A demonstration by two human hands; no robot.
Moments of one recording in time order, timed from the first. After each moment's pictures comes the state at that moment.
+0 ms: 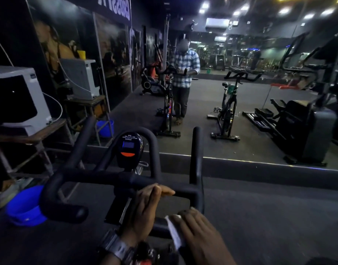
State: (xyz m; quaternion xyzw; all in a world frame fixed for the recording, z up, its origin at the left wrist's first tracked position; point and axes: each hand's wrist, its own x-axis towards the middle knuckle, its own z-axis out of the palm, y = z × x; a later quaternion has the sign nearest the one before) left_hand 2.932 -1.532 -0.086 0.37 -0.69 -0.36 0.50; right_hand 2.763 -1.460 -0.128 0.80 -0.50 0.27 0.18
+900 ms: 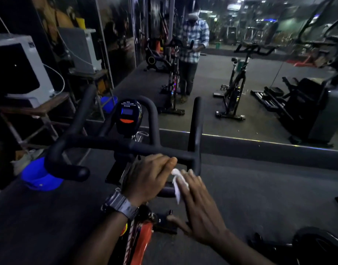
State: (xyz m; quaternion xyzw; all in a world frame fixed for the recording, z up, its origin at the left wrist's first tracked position) left_hand 2.924 -1.515 -0.076 0.46 -0.82 -0.10 0.33; right_hand 2.749 -1.439 -0.139 0.83 -0.49 0.28 0.07
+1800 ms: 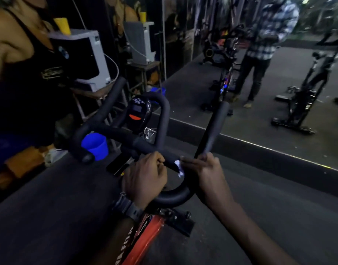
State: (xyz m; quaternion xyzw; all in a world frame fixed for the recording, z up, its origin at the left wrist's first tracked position) left_hand 2.864 -1.516 -0.073 0.76 -0.61 -0.01 0.24; right_hand 2.691 -1.564 -0.098 0.87 -0.38 0.32 0.01
